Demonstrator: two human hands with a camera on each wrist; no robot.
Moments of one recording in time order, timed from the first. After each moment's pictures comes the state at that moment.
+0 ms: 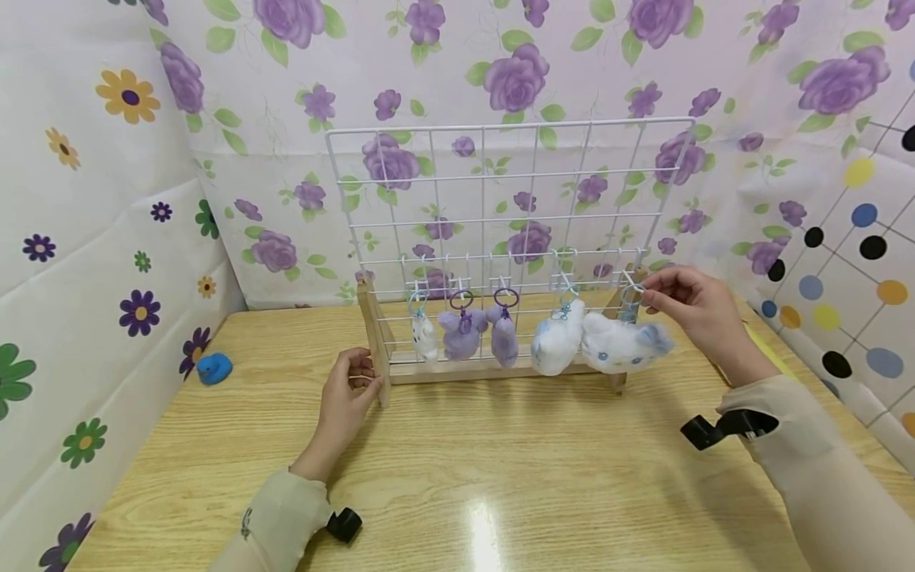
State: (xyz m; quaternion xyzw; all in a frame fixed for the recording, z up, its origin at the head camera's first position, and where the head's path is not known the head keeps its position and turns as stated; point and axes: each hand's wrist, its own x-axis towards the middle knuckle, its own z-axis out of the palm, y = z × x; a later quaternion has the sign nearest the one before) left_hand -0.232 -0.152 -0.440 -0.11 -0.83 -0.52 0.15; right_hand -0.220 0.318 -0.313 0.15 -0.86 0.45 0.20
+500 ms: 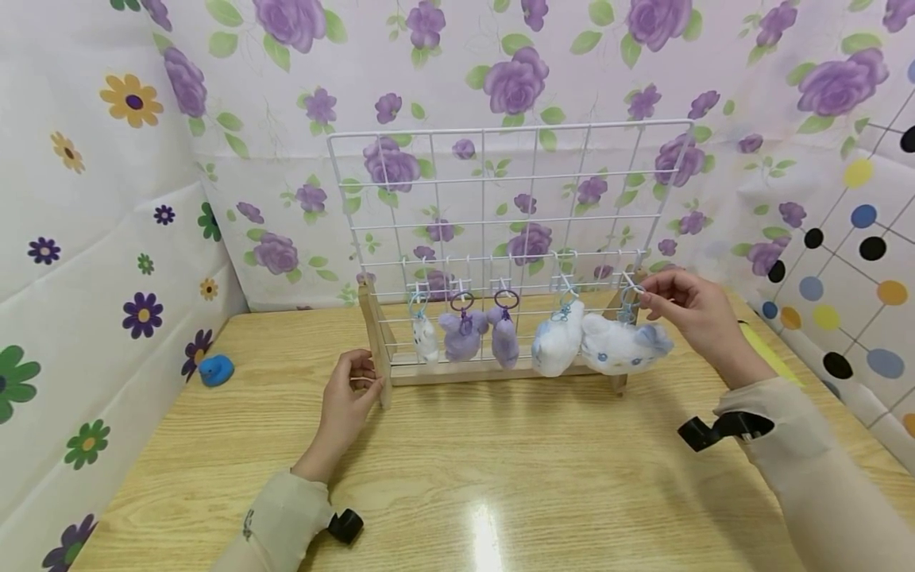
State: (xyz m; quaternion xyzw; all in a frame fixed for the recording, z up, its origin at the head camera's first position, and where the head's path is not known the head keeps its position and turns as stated) left_hand -0.231 -0.149 -0.436 -0.09 -0.84 -0.52 0.13; right_hand -0.220 0.316 -0.316 0.14 -0.86 0.46 0.18
